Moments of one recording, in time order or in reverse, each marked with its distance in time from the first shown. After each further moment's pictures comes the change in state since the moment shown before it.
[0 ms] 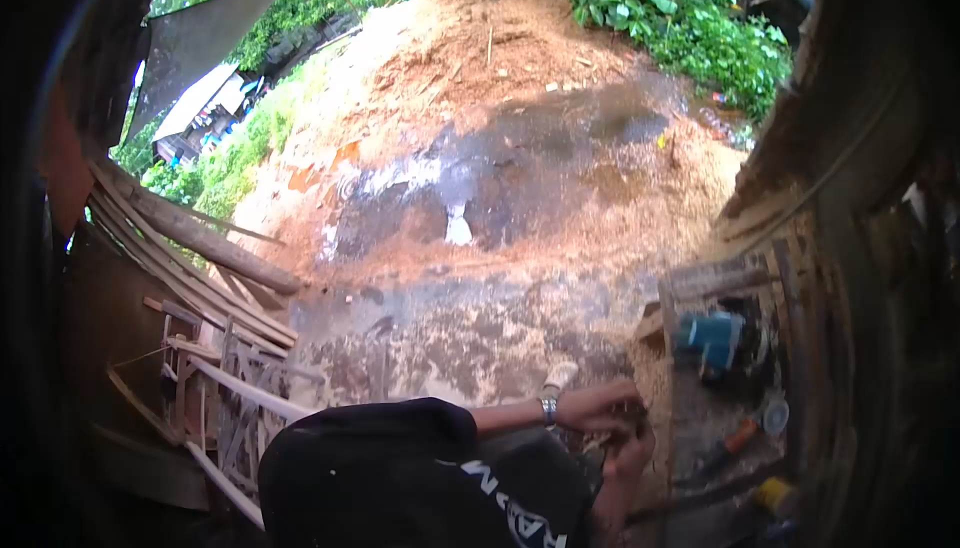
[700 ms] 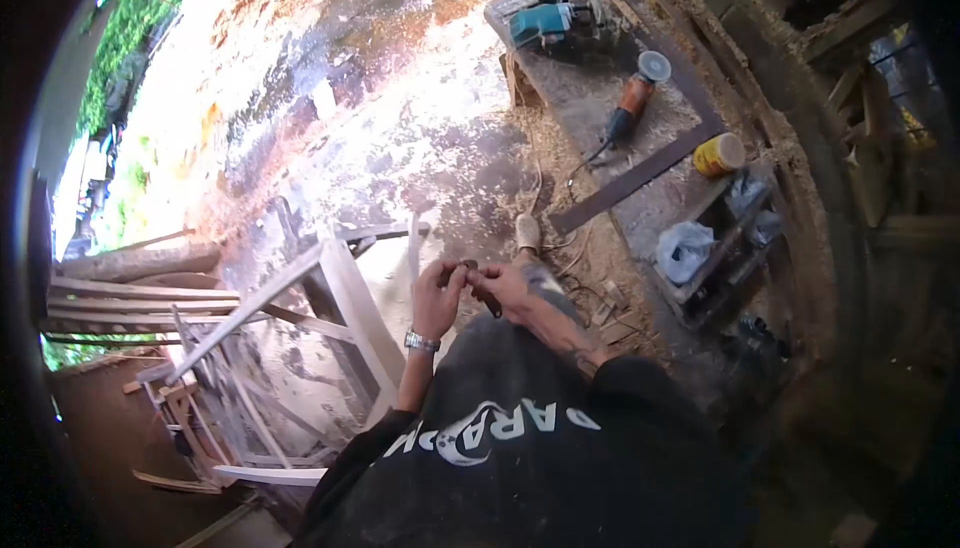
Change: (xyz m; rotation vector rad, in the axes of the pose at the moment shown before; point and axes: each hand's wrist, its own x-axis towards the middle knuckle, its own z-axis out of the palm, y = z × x) left_hand -0.290 0.142 0.365 0.098 0.733 -0.637; right_hand -0.280 0.115 -0.268 -0.294 -0.413 0.560
